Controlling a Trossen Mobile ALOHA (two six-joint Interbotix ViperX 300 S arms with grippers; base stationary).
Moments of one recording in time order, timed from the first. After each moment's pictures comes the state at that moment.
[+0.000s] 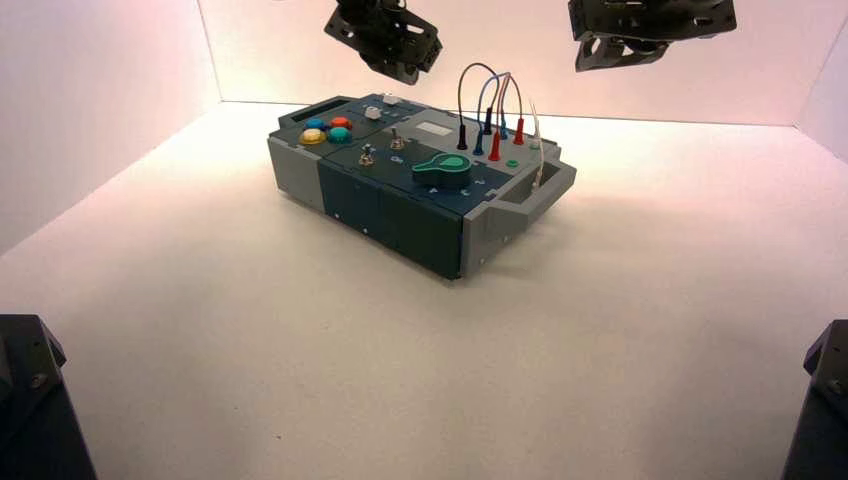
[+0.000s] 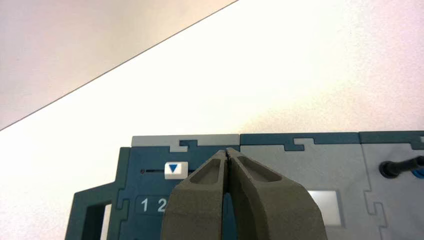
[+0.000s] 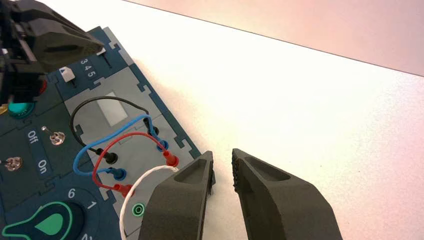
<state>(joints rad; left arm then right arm) -0.50 0.41 0.27 -0.22 0.12 0.41 0.29 -0.18 0.93 0.19 -0.06 -0.15</state>
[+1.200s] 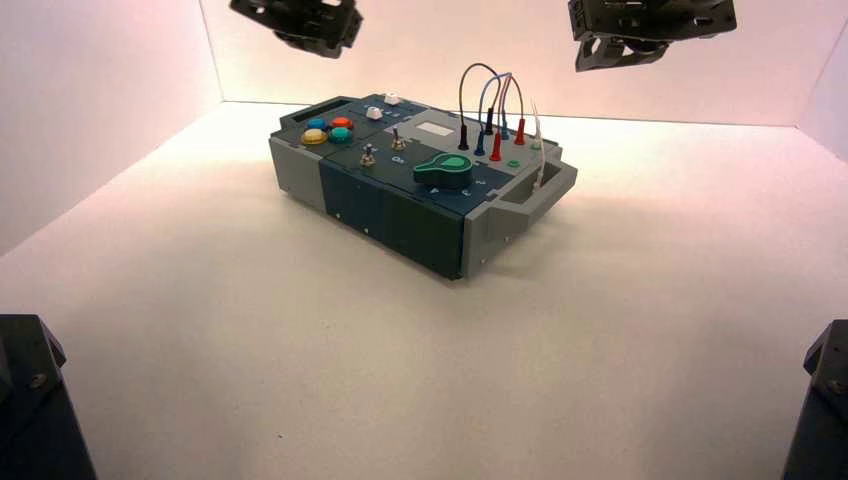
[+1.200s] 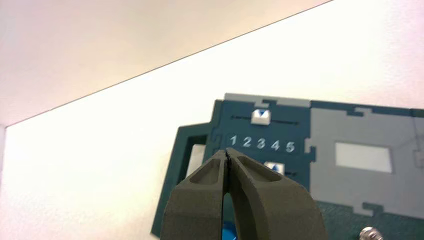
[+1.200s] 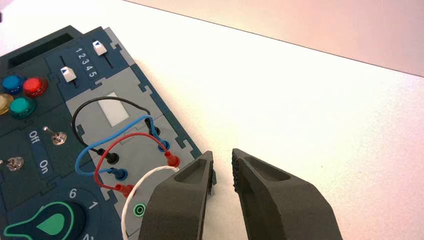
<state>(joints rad) -0.35 0.17 0.57 -0.22 -0.04 0.41 0.29 -0.18 0.93 0.19 -0.06 -0.15</state>
